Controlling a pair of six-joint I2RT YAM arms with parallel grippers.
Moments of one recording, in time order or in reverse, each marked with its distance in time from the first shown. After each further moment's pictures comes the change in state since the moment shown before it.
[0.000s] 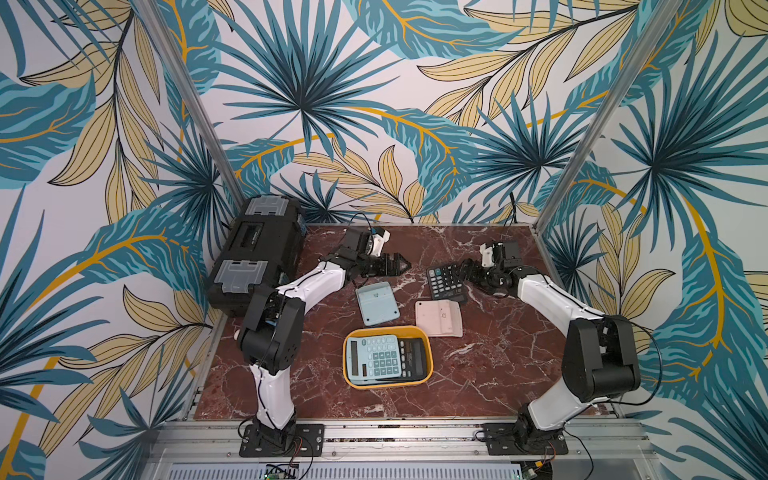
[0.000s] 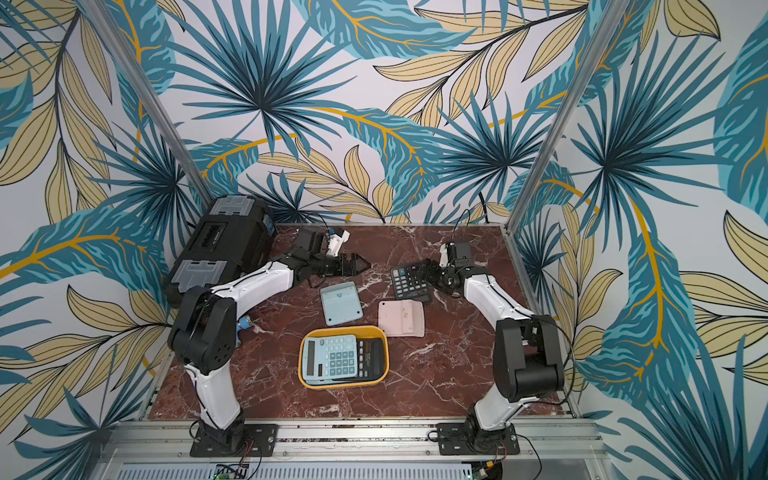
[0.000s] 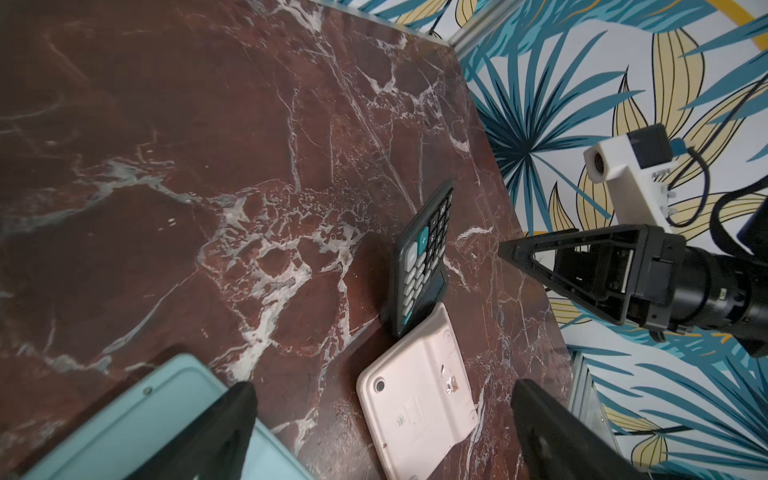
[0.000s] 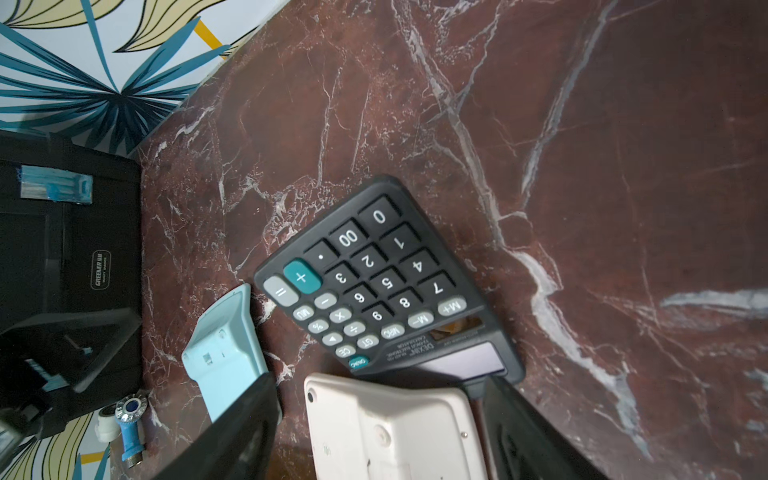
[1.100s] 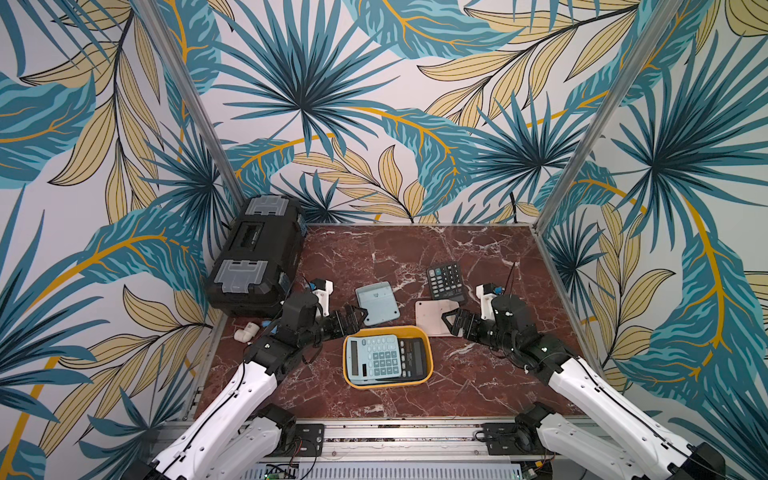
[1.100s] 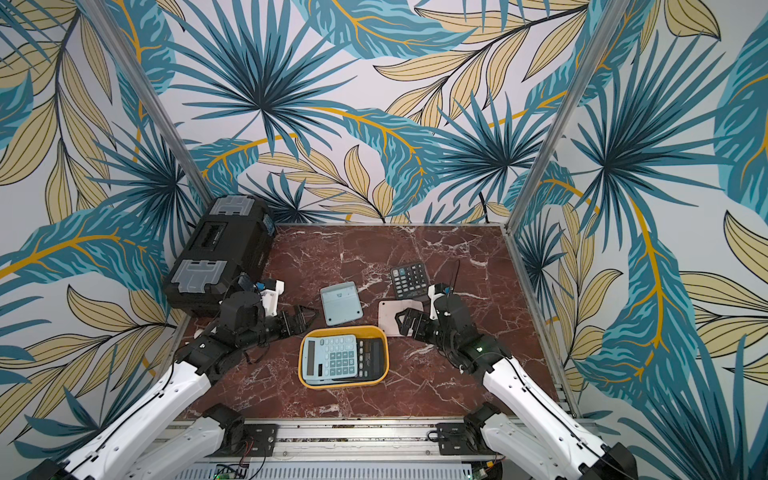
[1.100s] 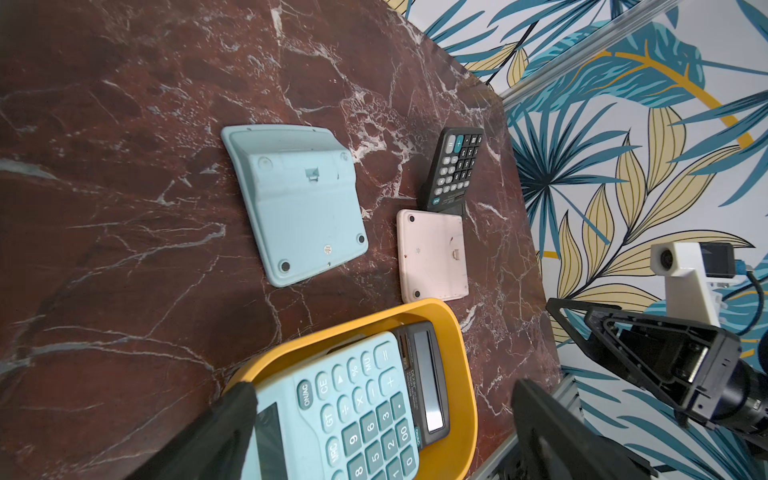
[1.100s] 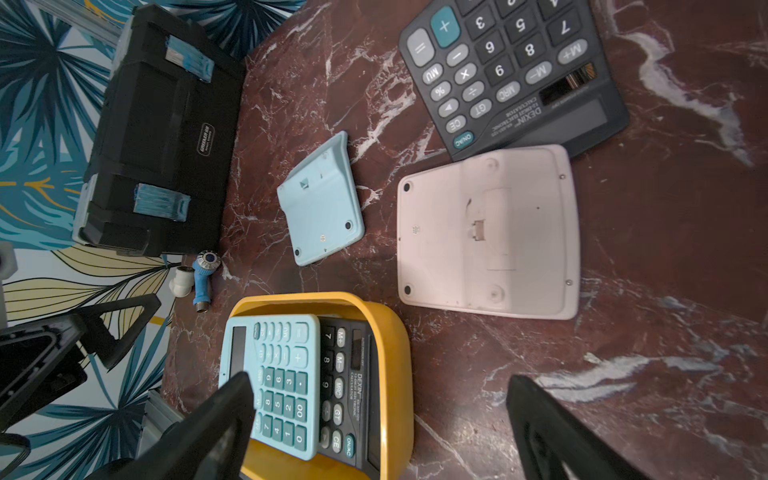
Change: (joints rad) left arm 0.007 -1.069 -0.809 -0.180 -0.302 -0.264; right arm 0.378 -0.757 -0.478 -0.093 0.169 0.201
